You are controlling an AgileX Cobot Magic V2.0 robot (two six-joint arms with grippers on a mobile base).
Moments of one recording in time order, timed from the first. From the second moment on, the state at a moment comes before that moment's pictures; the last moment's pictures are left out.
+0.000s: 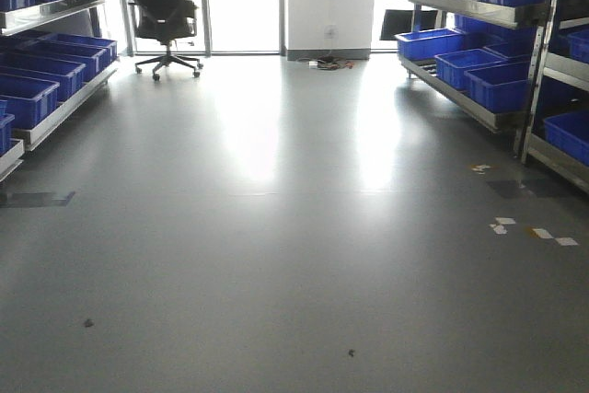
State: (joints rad) left arm -0.09 -0.01 0.01 -0.11 0.00 0.16; right arm 0.11 0.56 -0.57 -0.19 0.15 0.19
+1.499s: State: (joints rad) left arm -0.09 -0.01 0.01 -0.11 0.00 0.16; right arm 0.11 0.56 -0.57 -0.19 0.15 0.19
